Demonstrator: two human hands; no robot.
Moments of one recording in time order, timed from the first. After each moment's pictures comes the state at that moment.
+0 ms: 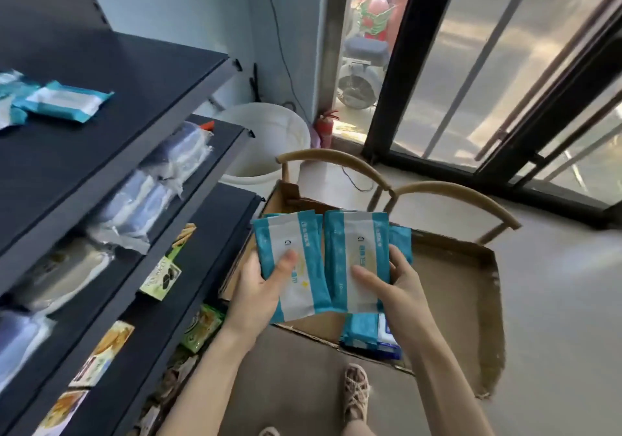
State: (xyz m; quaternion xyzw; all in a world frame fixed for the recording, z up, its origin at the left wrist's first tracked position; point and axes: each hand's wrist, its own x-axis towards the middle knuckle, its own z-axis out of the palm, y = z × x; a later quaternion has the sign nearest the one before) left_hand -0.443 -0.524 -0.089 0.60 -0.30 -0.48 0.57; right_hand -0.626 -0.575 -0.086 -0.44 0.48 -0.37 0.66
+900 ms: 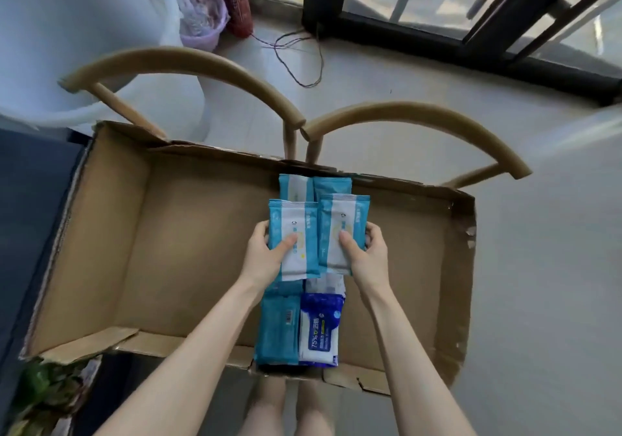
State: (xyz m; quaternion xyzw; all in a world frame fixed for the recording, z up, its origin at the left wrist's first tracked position) left_hand -0.610 -0.816 -0.391 0.70 -0.21 -0.59 0.35; right_hand -0.775 -0.831 -0.381 -0.30 0.68 -0.33 0.59
